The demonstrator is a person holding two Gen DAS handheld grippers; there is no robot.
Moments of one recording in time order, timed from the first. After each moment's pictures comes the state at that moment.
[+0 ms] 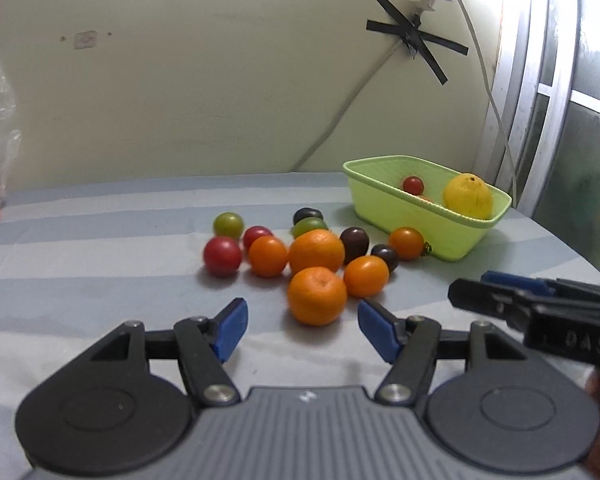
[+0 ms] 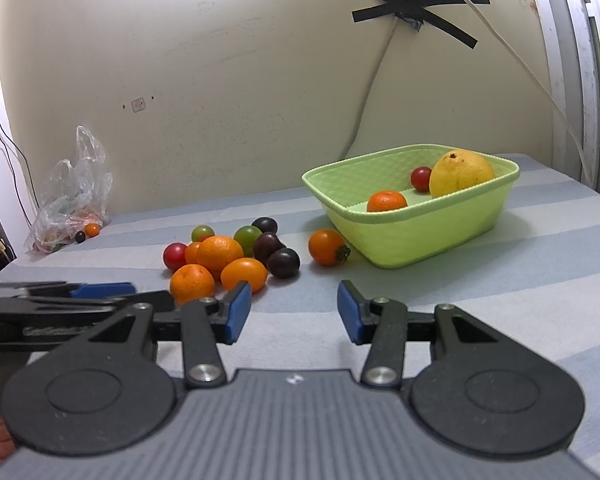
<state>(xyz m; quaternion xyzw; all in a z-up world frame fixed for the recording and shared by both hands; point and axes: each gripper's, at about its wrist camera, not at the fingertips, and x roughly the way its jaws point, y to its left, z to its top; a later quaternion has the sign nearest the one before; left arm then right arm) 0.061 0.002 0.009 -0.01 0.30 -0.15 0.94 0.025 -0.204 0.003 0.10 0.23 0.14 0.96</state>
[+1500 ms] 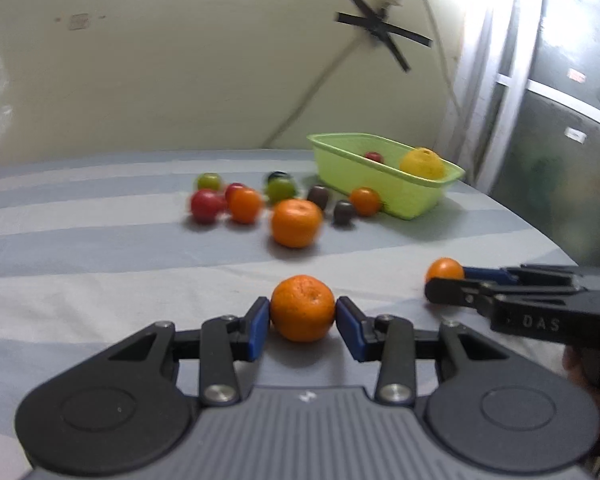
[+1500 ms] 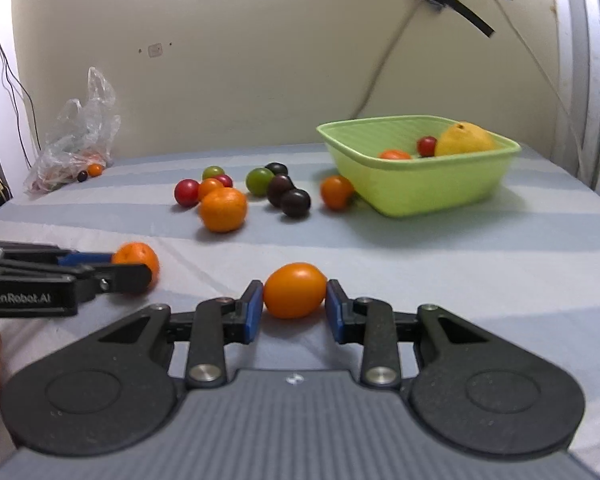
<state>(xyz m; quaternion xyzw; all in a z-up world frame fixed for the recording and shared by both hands) 0.015 0.018 0.006 -0.03 0.31 -0.21 0.93 -0.001 -0.205 -0.005 0.05 0.28 0.14 0.95</state>
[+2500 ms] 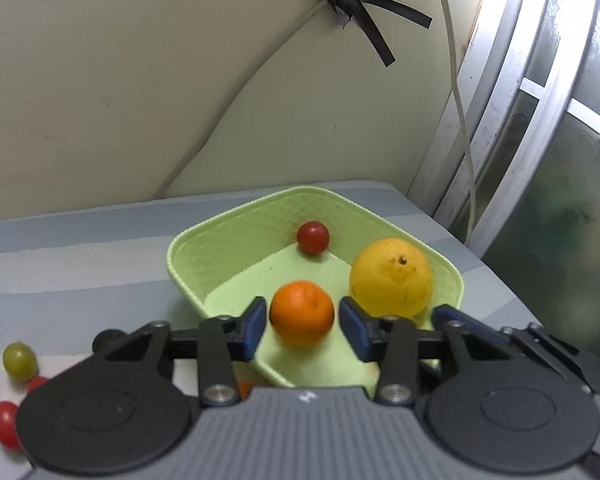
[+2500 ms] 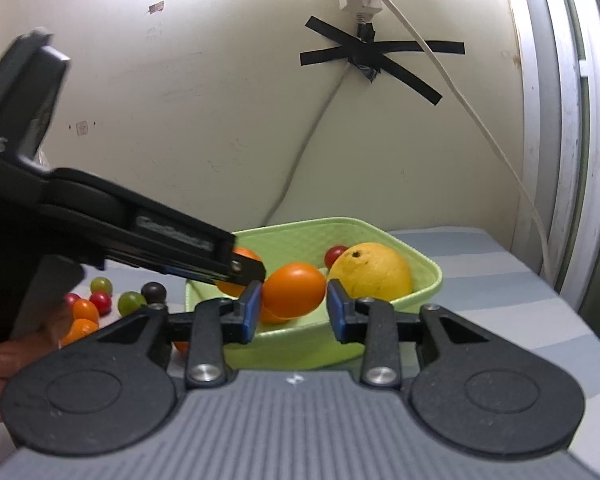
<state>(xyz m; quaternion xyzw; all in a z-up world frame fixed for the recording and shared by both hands) 0.194 -0.125 0.041 -0.03 0.35 -0.23 0.91 0.083 -0.265 0.017 0.04 0.18 0.10 0.98</state>
